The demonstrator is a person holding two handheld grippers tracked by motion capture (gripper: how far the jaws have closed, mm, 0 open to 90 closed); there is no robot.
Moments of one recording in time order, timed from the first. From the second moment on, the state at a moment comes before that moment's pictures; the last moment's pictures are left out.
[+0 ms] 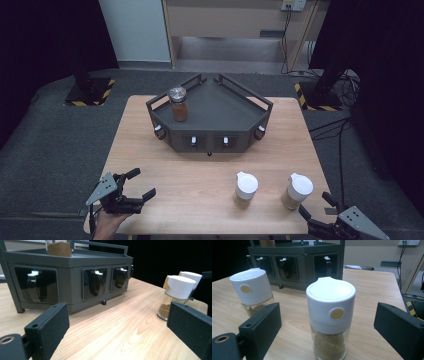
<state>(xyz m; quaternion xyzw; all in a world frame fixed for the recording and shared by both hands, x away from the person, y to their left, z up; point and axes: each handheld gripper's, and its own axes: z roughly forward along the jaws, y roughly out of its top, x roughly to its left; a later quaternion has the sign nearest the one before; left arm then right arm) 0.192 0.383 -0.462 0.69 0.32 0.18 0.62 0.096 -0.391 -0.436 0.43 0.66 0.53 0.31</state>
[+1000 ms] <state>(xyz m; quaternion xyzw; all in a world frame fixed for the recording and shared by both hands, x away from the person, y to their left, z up) 0.189 0.391 -0.470 0.70 0.32 0.21 0.61 0.097 -0.391 -0.436 0.43 0.66 0.53 0.30</state>
